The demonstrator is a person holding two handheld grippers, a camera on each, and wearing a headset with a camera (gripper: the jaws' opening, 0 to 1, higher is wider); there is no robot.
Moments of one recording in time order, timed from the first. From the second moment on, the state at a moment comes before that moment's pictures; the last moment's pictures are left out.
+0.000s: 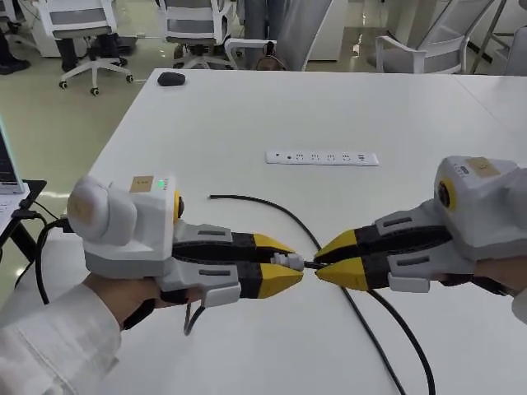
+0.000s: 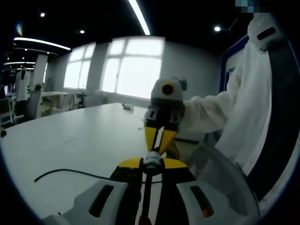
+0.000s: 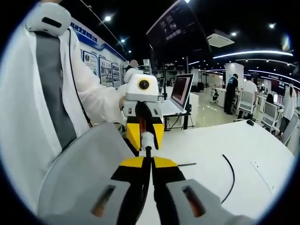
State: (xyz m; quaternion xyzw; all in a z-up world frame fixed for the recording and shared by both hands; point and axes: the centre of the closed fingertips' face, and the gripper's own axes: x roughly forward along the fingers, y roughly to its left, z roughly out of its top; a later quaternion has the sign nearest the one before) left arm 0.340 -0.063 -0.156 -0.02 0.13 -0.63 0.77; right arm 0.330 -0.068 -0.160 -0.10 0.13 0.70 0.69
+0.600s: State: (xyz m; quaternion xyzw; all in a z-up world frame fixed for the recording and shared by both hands) left arm 0.343 -0.057 -0.164 -0.01 0.14 -0.62 0.77; right arm 0.337 -0.084 -0.179 -0.12 0.14 0.69 0.70
